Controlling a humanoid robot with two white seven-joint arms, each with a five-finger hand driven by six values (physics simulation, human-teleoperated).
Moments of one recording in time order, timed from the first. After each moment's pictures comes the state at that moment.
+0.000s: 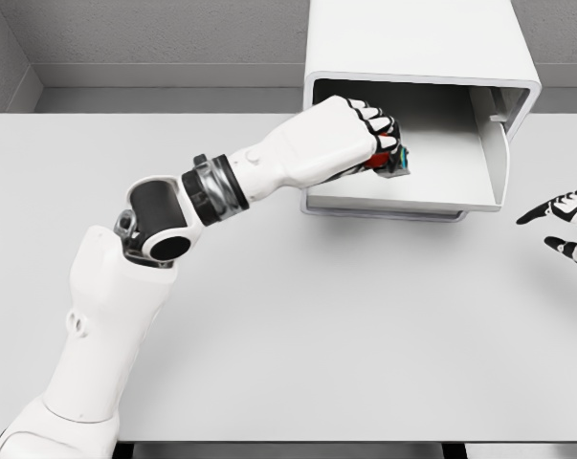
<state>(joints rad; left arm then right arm) -0.52 0.00 -0.33 -1.66 -0.89 -0.61 -0.48 0.18 -0.91 -0.12 -1.62 0.25 -0.61 0.22</state>
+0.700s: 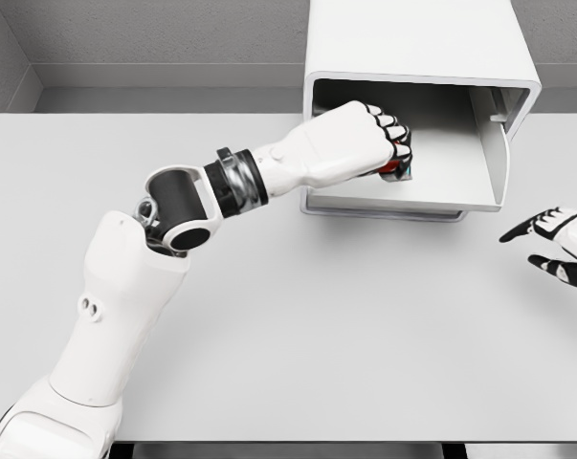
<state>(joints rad) -0.58 0.00 -0.39 -1.60 -0.97 -0.61 -0.48 0.24 -0.91 -0.12 -1.69 0.24 -0.61 0.22</state>
